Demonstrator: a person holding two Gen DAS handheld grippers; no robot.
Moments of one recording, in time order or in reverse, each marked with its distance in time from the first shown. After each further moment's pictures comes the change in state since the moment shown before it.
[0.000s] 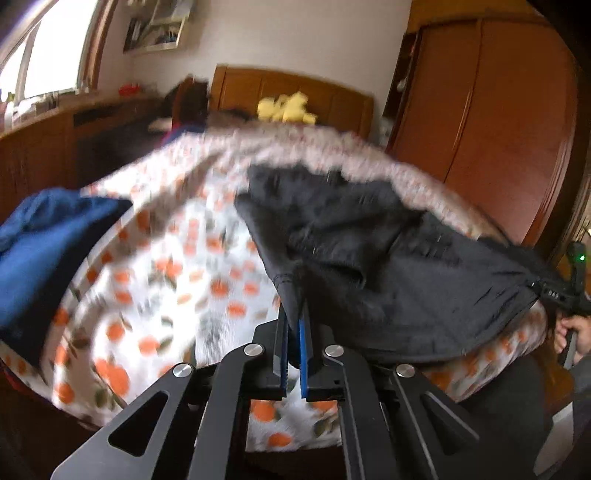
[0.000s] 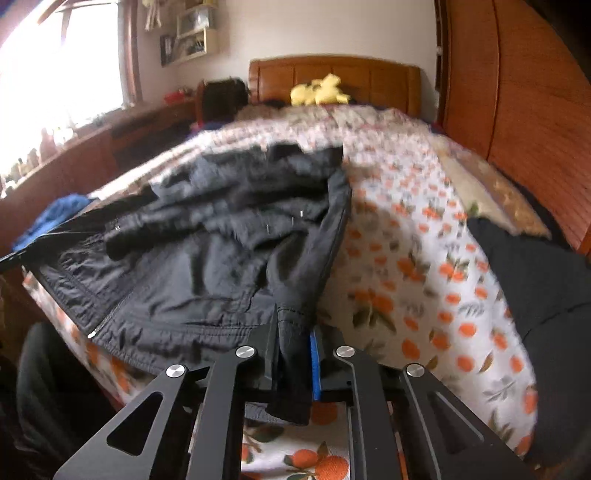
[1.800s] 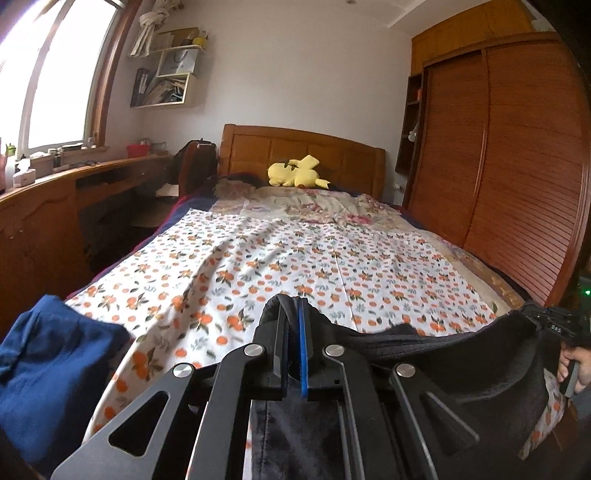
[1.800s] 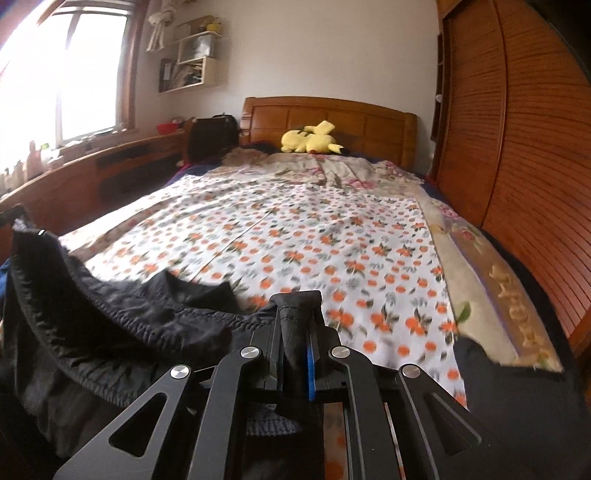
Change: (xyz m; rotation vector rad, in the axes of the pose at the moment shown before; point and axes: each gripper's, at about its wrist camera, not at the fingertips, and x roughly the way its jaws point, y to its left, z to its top) left arm 0.072 -0.006 0.164 0.022 -0.197 0.079; right arm 0.072 -0.029 0.127 -0.052 -0.144 -0.069
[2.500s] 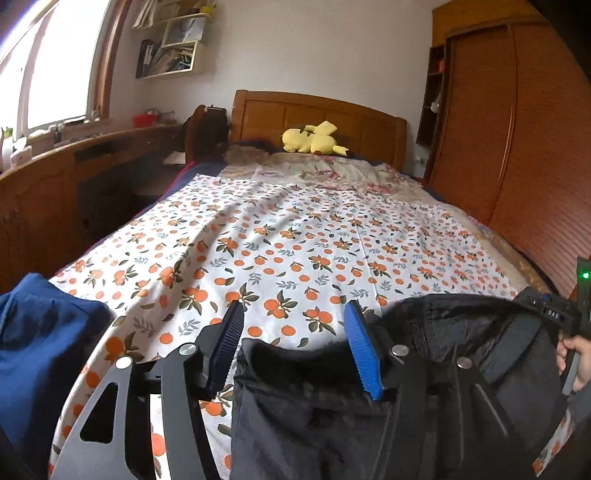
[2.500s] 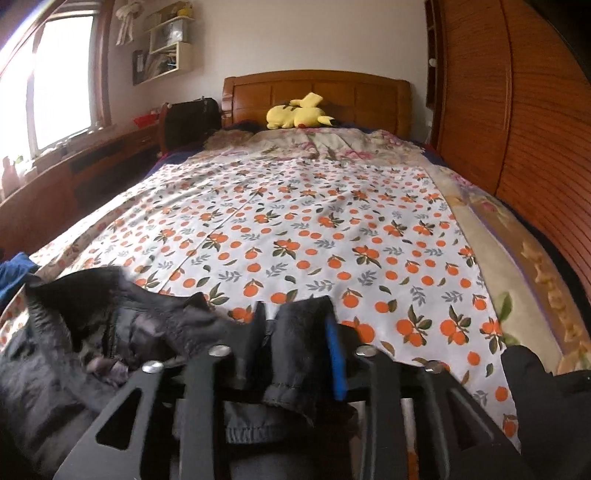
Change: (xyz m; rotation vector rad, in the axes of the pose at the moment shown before) left arm 0.084 0.002 -0.024 -0.009 0.125 0.068; right arm 0.105 -0.001 0.009 0.064 0.087 -0.010
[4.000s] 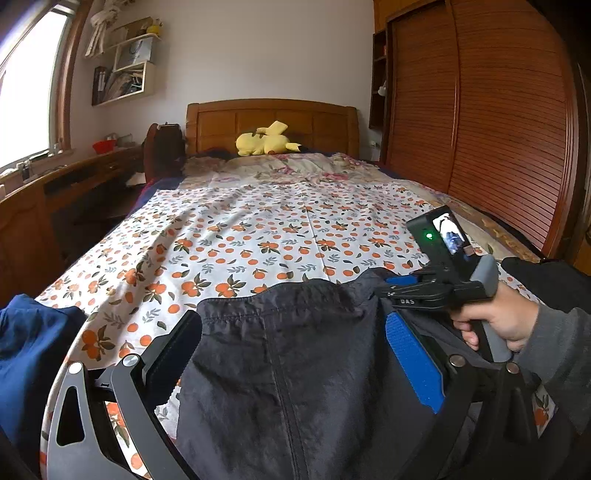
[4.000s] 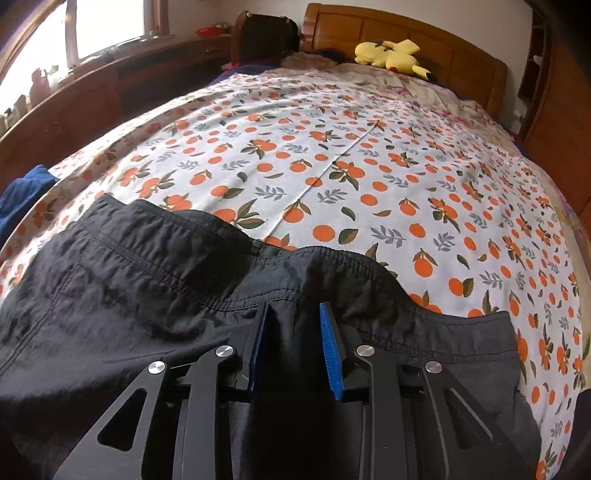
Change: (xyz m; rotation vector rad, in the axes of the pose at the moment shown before) left arm -0.042 -0.068 -0.050 0.158 -0.010 -0.106; right arm 0.112 0.158 -0.007 -0.204 0.289 0.147
